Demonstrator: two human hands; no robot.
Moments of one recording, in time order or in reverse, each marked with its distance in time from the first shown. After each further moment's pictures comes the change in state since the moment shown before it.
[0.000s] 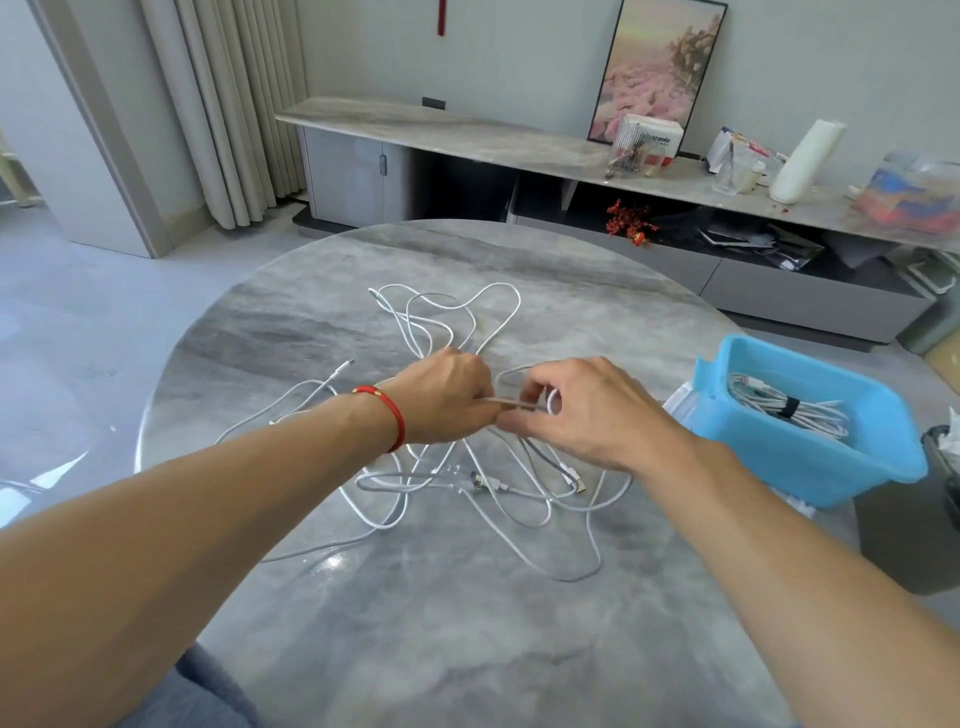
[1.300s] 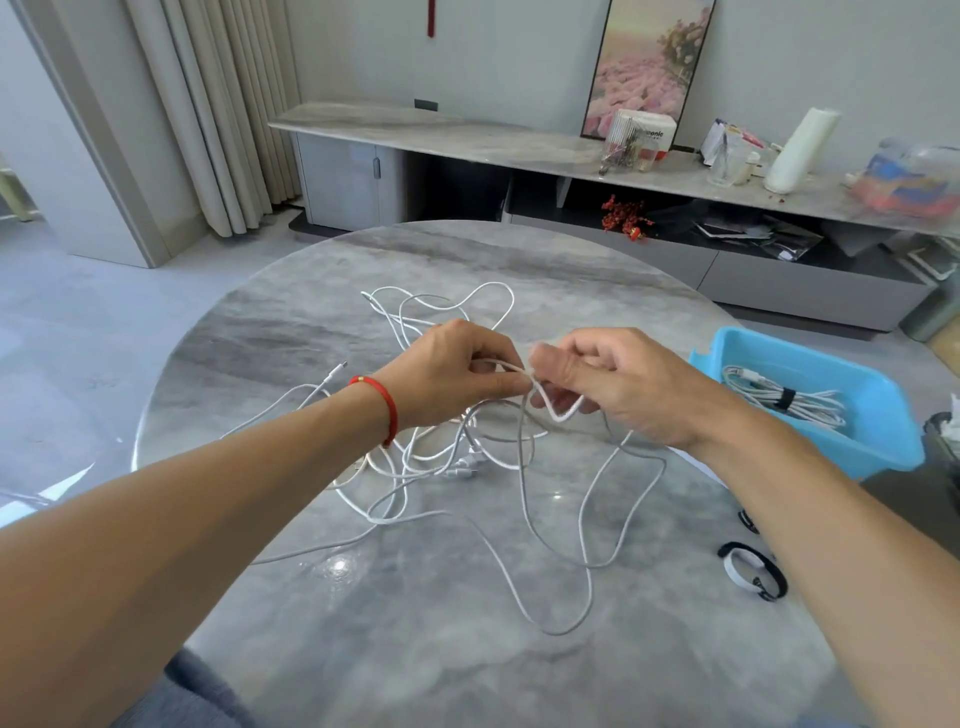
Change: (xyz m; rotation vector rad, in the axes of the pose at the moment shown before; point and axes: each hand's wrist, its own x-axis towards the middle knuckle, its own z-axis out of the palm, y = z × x) left_hand 0.001 0.008 -0.012 -0.462 0.072 0.140; right_hand -0.020 0.013 -0.043 0.533 -0.139 0.025
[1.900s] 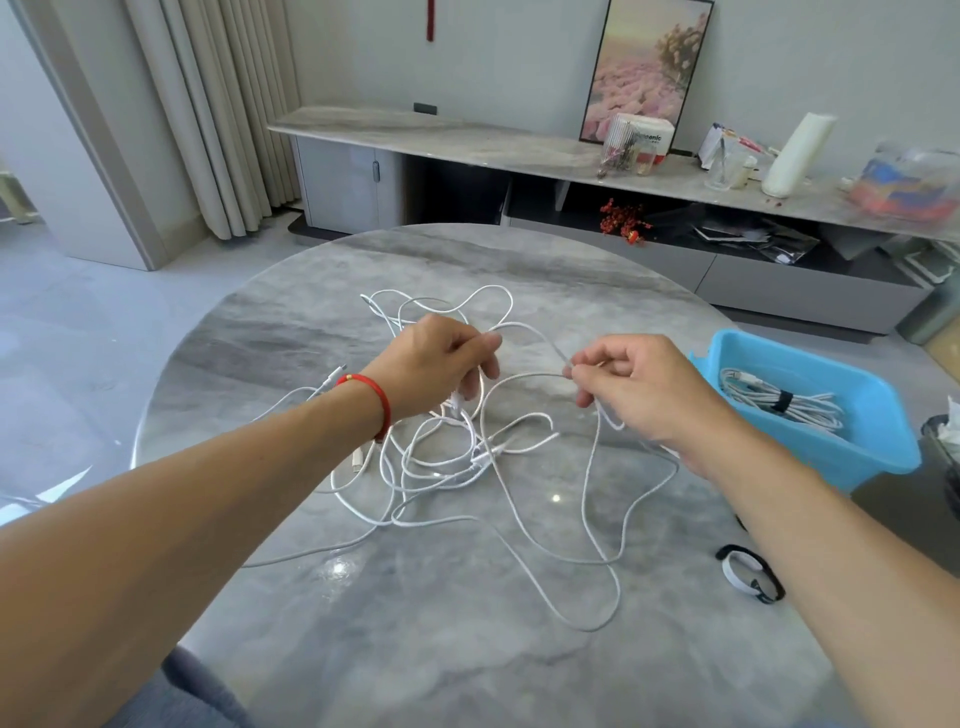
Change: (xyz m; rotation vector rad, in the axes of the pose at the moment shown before) left_hand 0.001 -0.010 -0.004 -0.080 0.123 -0.213; right_hand 0.005 0.015 0.007 0.103 0.336 0.197
